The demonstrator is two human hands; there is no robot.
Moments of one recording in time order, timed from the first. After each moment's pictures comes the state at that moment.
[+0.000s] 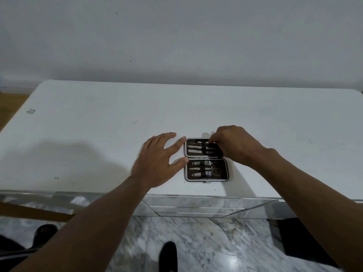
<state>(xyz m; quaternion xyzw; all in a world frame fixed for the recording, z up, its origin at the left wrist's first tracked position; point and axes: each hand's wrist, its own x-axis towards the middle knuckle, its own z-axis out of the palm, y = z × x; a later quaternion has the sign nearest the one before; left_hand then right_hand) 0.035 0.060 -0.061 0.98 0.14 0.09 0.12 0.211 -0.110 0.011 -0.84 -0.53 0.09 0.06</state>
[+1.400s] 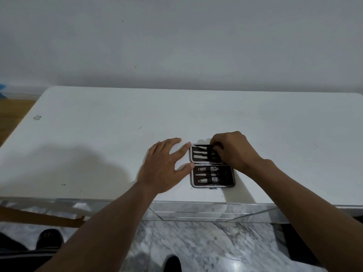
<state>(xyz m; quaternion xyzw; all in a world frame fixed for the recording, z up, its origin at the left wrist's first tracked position) 0.035 0.061 -0.061 0.98 0.15 0.11 0.12 0.198 -0.095 0.004 -0.88 -0.45 0.10 0.16</state>
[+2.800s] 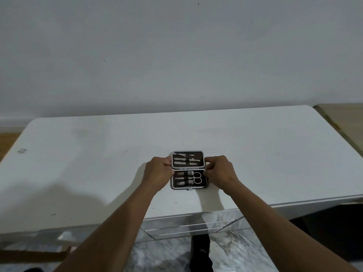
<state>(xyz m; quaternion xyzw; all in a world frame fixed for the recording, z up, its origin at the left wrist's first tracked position) 0.076 0.044 -0.011 0.82 0.34 0.01 0.47 0.176 -0.122 0.008 -0.91 -0.16 0.22 0.33</state>
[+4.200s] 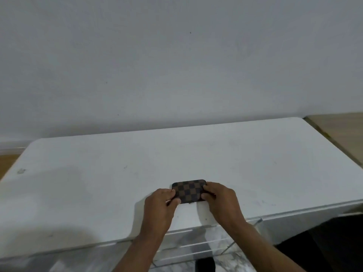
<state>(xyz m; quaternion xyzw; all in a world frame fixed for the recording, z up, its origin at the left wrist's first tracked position) 0.029 0.008 -0.042 0.84 0.27 0.21 0.43 0.129 -0.144 -0.011 -0.90 -0.23 0.10 0.35</state>
